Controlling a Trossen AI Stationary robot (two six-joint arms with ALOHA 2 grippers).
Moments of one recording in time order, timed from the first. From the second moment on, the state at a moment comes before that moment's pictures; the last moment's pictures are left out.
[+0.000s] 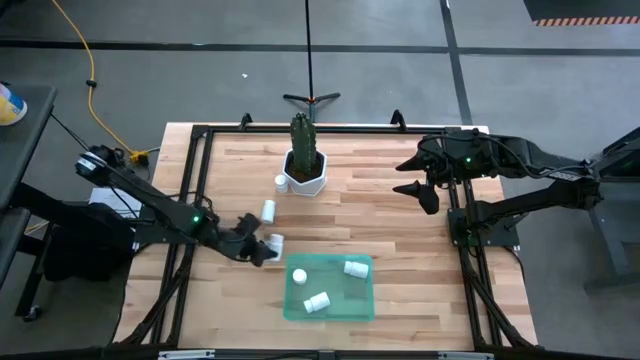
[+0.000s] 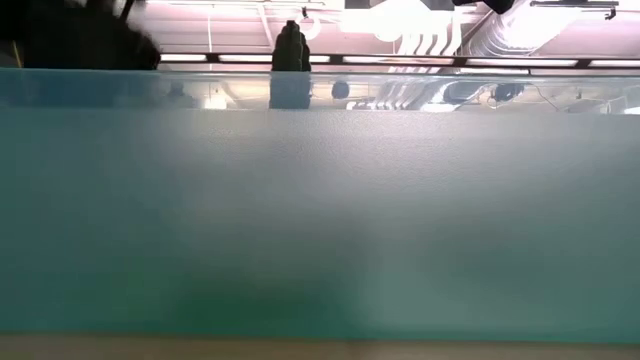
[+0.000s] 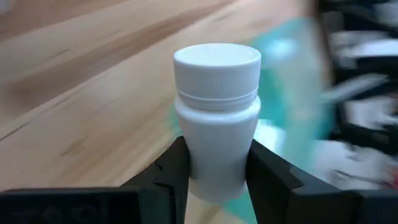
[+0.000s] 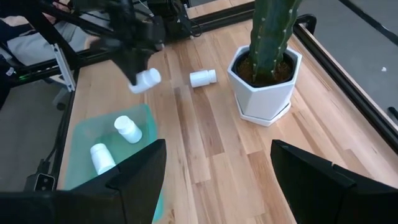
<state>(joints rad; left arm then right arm) -0.49 1.11 0.53 -0.13 -0.31 -1.42 -0.07 0.98 1.27 -0.86 0.01 0.25</state>
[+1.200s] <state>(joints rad) -0.30 1.22 0.84 0.03 -0.39 -0.39 -0.03 1.35 1.27 -0.34 -0.27 0.32</state>
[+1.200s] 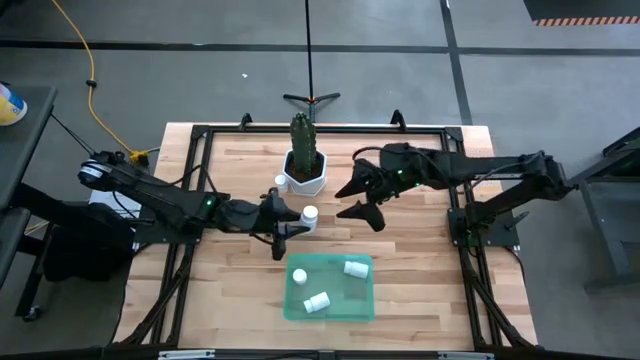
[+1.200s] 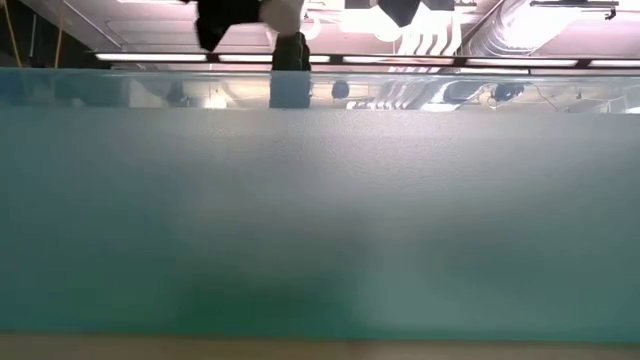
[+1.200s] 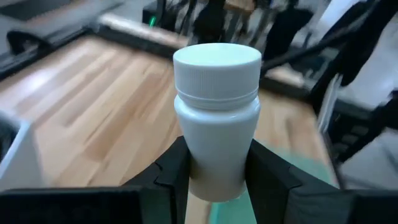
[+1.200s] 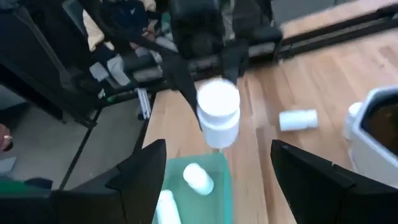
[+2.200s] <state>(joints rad) -0.24 1.23 0.84 0.14 -0.35 -0.34 -0.06 1.45 1.27 -0.13 -0.34 0.33</state>
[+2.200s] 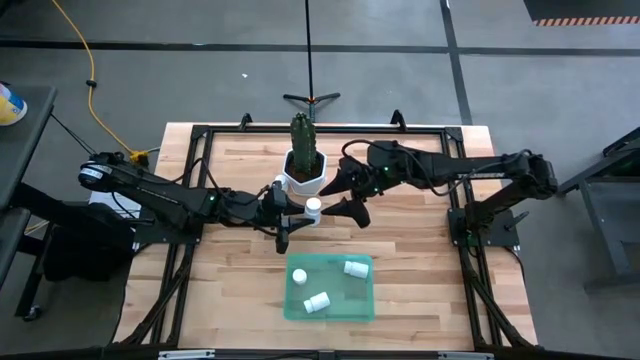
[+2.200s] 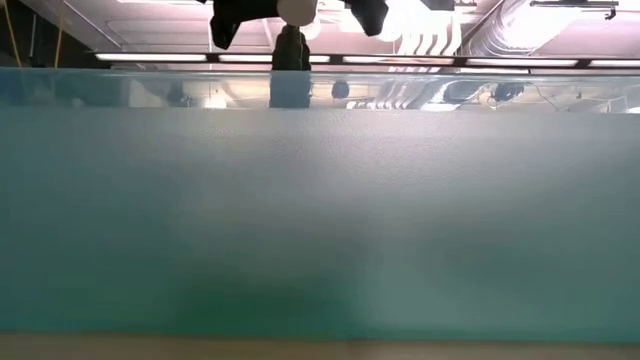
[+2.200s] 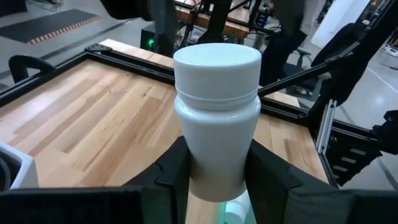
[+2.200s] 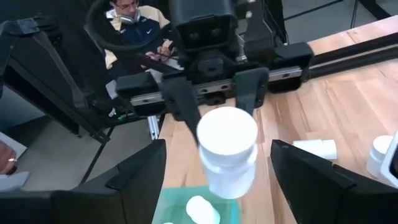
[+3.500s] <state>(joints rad) -0.24 1.23 0.84 0.16 -0.35 -0.34 -0.06 1.55 1.27 -0.01 -0.36 0.37</state>
